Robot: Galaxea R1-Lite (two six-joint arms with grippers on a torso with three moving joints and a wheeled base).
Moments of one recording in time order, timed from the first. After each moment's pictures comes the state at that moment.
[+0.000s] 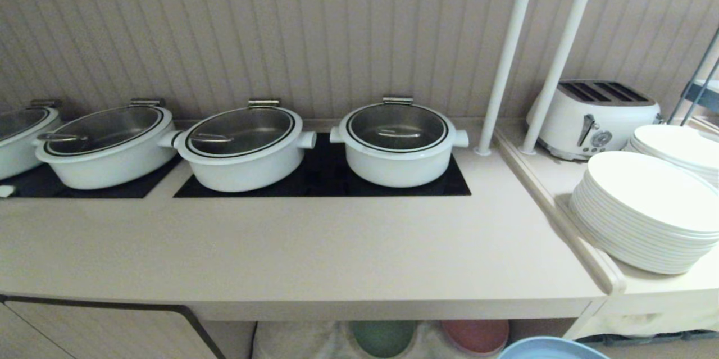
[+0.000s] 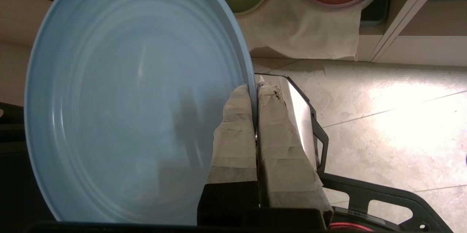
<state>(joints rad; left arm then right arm) 0.00 0.00 0.00 0.00 0.03 -0.12 0.36 0.72 -0.20 0.19 0.12 0.42</state>
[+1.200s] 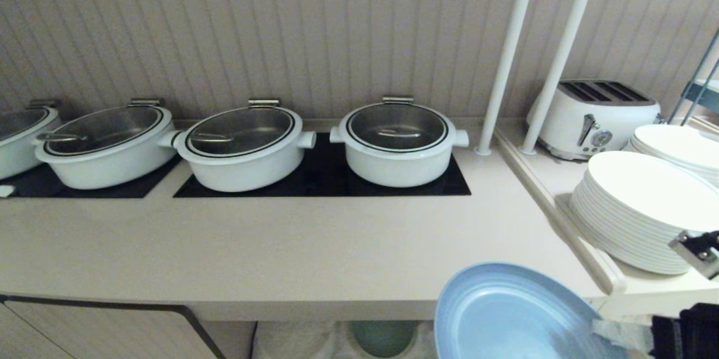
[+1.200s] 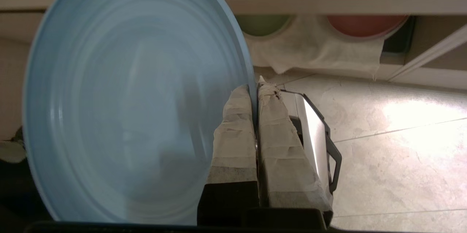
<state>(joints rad) 0.00 0.00 0.00 0.00 0.03 -0.12 0.36 1.11 -0.45 0.05 0.16 0.42</state>
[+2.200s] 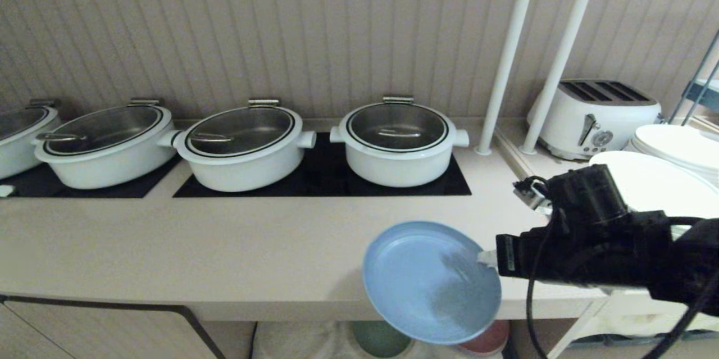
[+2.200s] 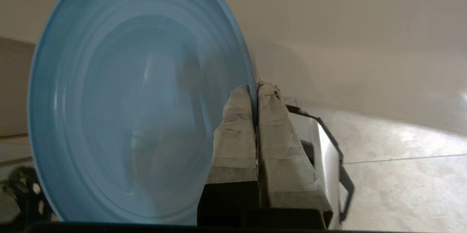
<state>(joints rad) 0.00 0.00 0.00 0.00 0.03 -0.12 0.45 1.72 -0.73 -0.25 0.15 0.46</state>
